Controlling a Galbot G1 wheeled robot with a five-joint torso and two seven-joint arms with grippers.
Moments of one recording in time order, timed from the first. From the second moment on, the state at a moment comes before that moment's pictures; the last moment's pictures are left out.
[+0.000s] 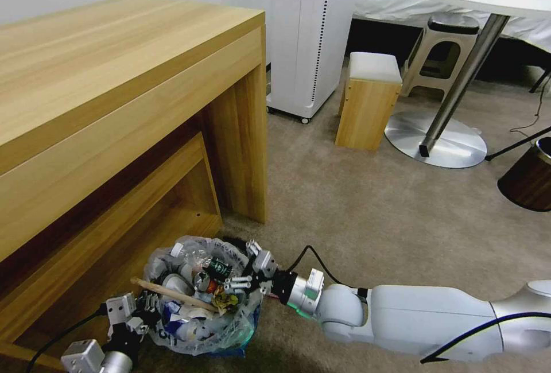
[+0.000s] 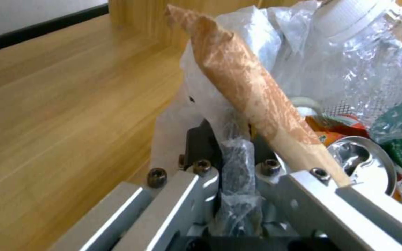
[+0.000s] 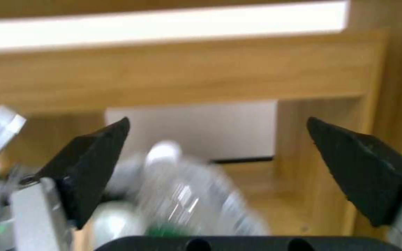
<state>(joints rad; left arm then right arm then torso) 1.88 -1.43 -0.76 -2.20 -0.43 0.20 0.05 -0.32 0.88 -1.07 1.81 0.79 0.51 0.20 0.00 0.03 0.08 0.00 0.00</state>
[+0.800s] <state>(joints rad) 1.90 -1.38 -0.81 -2.17 -0.45 0.21 0.03 -0.50 0.60 -0.72 1.80 0.80 0.45 0.31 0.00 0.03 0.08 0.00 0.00</state>
